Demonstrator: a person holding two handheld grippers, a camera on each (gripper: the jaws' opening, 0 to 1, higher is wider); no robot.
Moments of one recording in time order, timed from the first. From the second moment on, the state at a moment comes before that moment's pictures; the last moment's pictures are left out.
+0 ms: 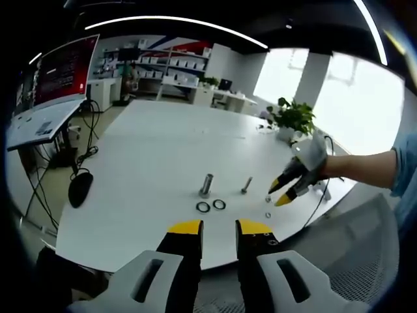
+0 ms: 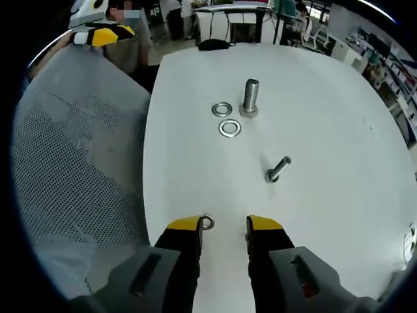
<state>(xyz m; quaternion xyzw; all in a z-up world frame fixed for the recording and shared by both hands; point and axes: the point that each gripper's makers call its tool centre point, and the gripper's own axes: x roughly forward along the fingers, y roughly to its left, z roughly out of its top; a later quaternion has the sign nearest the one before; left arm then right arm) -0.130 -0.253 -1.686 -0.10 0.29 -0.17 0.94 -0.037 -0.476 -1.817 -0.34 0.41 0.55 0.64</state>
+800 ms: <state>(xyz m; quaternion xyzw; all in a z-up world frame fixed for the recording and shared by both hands) -0.130 -0.253 -1.686 -0.10 0.29 -0.17 0.94 -0.061 -0.479 -1.845 -0.41 0.42 0.57 0.57</state>
